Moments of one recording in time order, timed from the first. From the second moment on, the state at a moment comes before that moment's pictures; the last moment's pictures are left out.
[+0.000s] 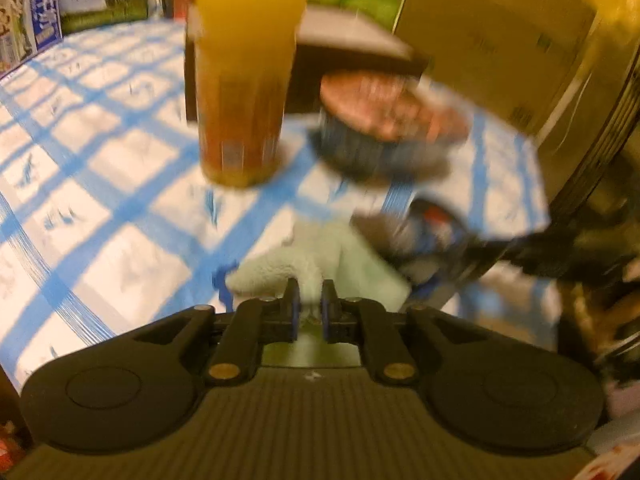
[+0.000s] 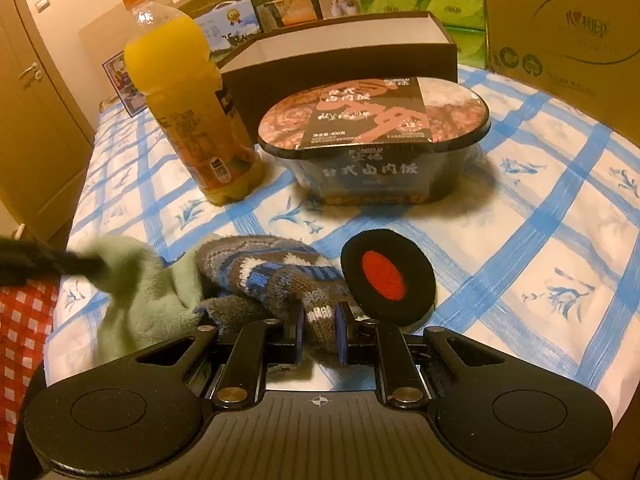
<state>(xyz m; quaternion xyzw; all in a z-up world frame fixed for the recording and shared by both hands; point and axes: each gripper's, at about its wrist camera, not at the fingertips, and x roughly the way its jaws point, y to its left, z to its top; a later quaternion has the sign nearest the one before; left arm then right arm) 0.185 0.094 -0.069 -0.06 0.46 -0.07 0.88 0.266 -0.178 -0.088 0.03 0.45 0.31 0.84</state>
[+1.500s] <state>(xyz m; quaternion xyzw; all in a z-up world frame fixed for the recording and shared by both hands) 0.204 0.078 -0.097 -0.06 0.45 -0.05 0.89 0.270 -0.132 -0.103 -0.05 0.44 0.37 0.81</state>
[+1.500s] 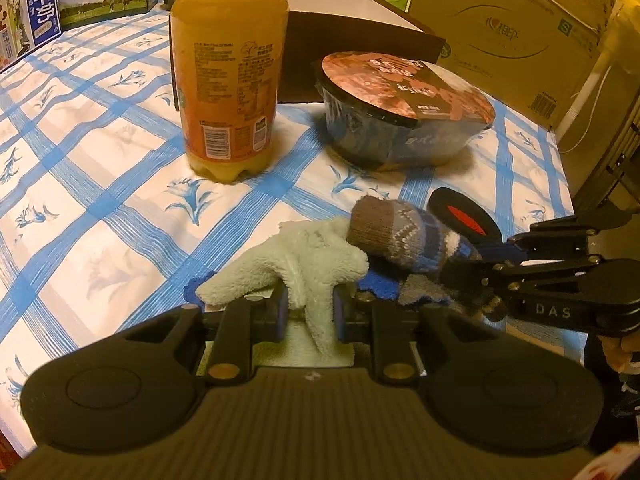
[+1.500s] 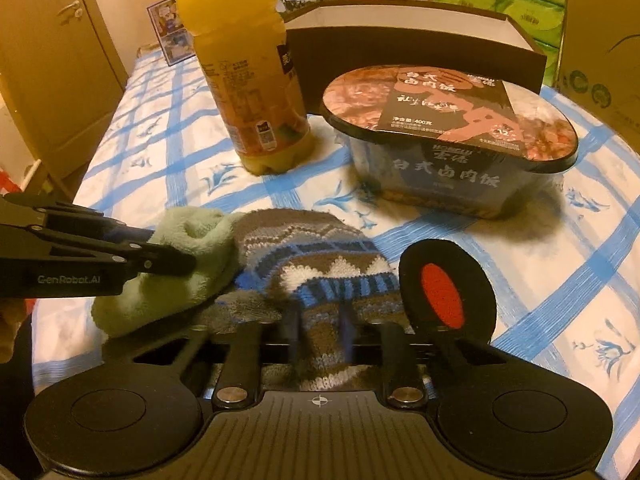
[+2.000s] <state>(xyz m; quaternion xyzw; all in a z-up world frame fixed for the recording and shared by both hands) 0.176 0.075 -0.054 -0.05 0.42 -0.05 0.91 0.256 -0.167 -0.056 0.06 0.42 0.39 0.81</state>
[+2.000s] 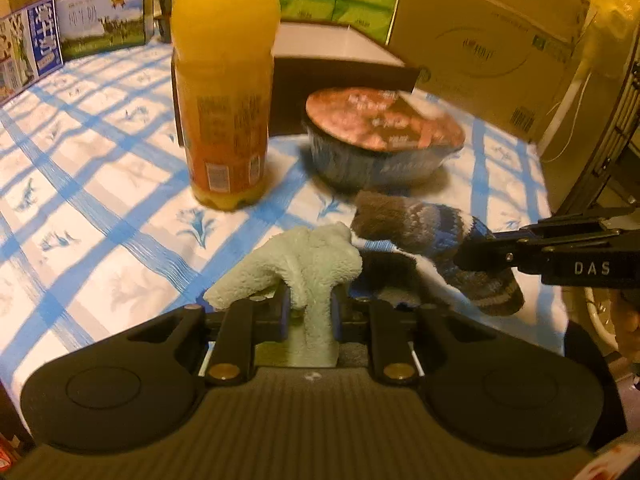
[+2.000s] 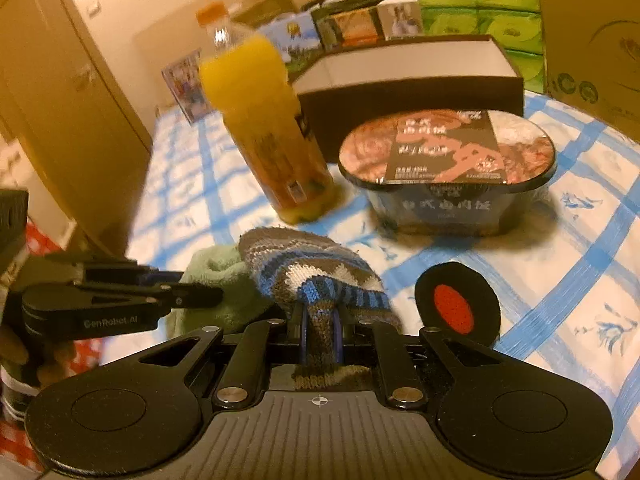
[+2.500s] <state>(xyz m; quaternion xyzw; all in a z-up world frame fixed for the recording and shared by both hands) 0.193 0.031 0.036 -0.03 0.34 -0.08 0.94 0.283 -0.242 -0.012 0.14 0.41 0.34 0.84</state>
